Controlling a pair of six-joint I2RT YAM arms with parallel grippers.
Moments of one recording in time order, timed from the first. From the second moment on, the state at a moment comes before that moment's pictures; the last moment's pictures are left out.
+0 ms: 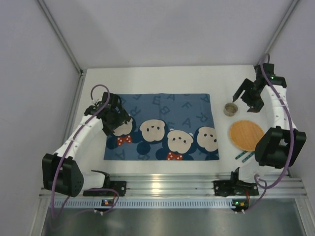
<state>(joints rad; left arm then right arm) -0.23 1.29 1.03 -0.84 -0.17 -0.87 -0.14 1.54 1.47 -1.05 -0.01 0.46</state>
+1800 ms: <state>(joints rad) -0.26 1.30 1.04 -0.82 -0.12 -0.75 0.20 2.27 1.95 -0.96 -0.05 0.59</state>
